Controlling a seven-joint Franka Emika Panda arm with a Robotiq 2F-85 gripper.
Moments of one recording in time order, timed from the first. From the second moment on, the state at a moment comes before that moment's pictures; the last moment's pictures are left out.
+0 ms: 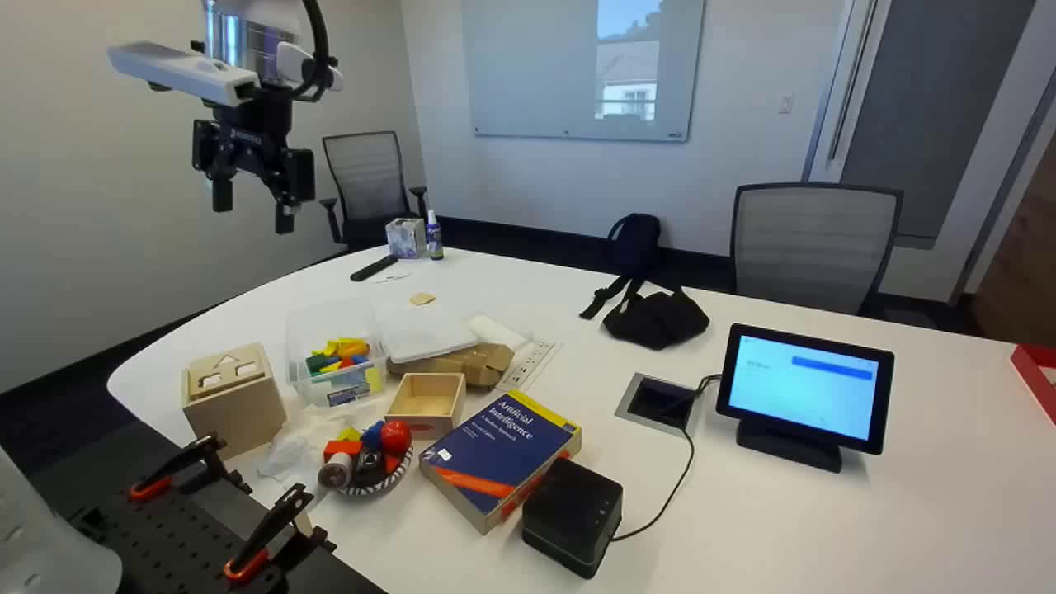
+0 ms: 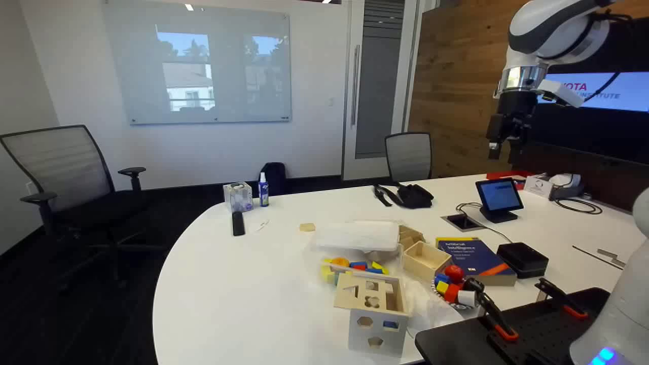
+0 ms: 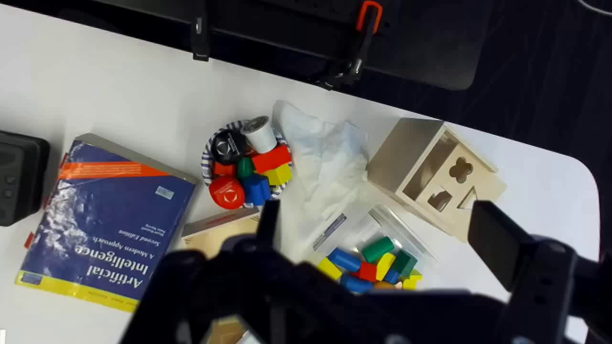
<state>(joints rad) 0.06 -0.56 -0.17 -2.50 0.10 1.76 -0.31</state>
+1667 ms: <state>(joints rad) -0.30 -0.08 -0.37 -2.39 0.08 2.62 -0.03</state>
